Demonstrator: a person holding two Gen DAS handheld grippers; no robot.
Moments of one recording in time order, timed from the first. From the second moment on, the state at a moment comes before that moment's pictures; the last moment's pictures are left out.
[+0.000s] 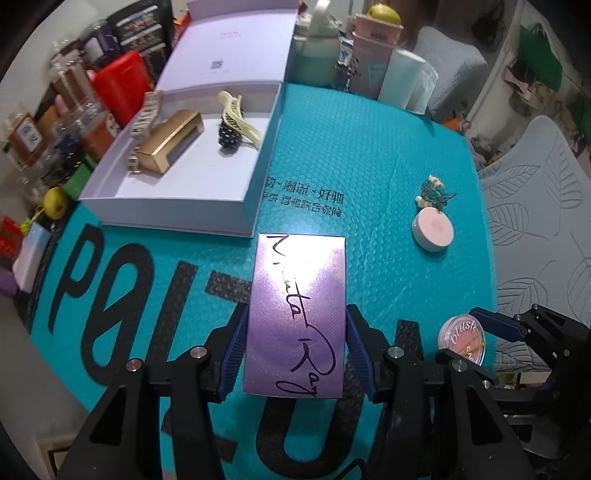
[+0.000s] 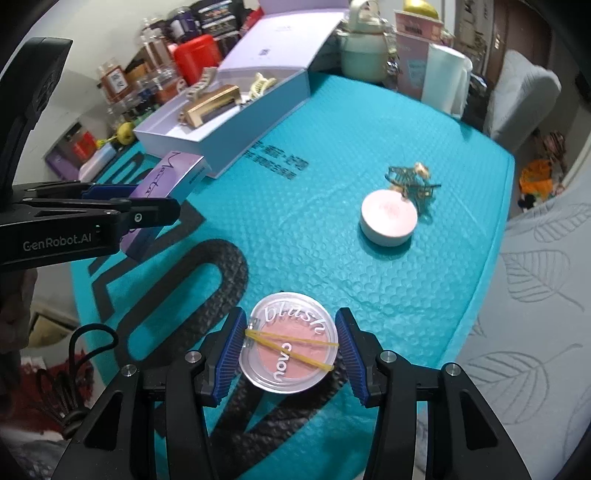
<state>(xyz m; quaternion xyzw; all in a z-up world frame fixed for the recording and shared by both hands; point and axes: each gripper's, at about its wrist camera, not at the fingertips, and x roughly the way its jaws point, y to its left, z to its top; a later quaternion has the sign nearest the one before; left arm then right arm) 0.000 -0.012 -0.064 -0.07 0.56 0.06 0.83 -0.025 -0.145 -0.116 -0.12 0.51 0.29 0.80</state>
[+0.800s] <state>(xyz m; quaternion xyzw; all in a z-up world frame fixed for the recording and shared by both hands) -0.053 0.025 -0.008 -0.09 0.55 0.05 0.83 -0.066 -0.118 -0.054 -0.07 0.49 0.30 0.82</state>
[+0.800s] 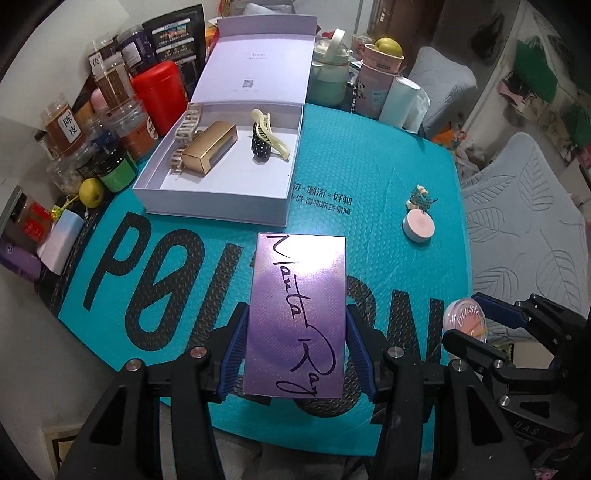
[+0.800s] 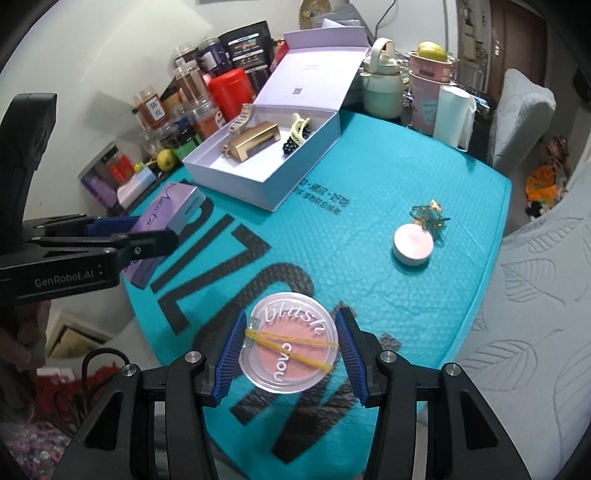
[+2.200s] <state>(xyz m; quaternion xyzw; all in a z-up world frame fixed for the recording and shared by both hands) 0.028 0.145 0.020 -0.07 0.54 -0.01 0.84 -0.008 0.001 -0.009 -0.04 0.45 0.26 0.85</state>
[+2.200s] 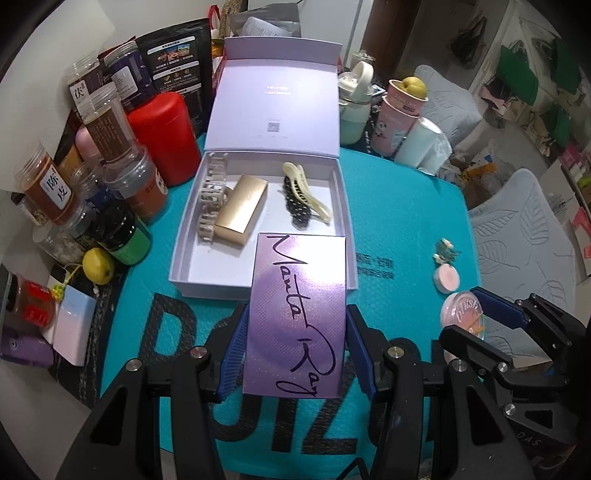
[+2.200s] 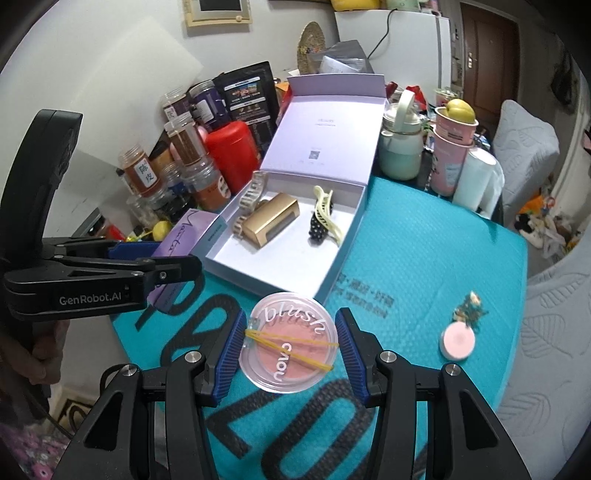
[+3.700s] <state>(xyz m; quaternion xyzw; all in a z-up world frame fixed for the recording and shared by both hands) 0.119 0.200 -0.053 -0.06 0.56 0.00 0.82 0.118 0.067 -0.069 -0.04 0.47 0.31 0.83</state>
